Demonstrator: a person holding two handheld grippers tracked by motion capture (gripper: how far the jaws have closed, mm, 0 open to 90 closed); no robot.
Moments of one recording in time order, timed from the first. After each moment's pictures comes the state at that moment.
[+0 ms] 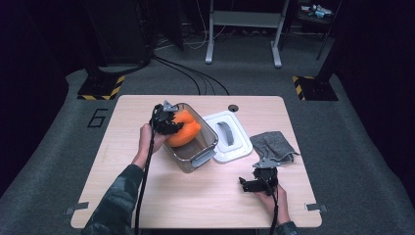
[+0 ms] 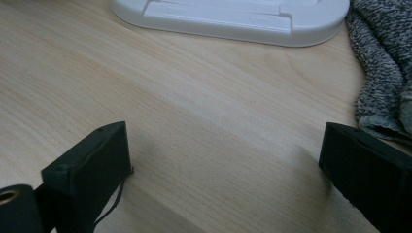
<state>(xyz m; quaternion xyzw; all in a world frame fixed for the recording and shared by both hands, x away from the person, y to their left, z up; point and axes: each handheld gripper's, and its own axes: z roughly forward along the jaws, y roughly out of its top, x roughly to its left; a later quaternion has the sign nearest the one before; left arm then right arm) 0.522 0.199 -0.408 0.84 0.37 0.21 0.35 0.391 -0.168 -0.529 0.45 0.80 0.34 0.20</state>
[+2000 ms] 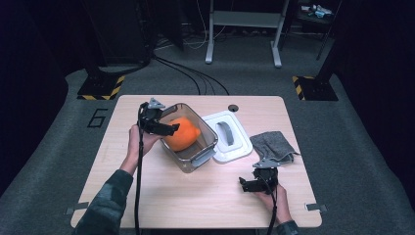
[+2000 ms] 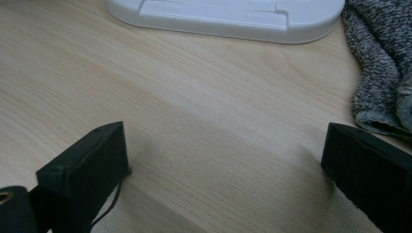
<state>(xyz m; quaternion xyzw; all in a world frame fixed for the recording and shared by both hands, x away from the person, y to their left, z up) 0.488 0.227 -0.374 0.80 0.40 0.21 0.39 0.390 -0.166 -0.530 0.47 0.79 0.34 0.20</state>
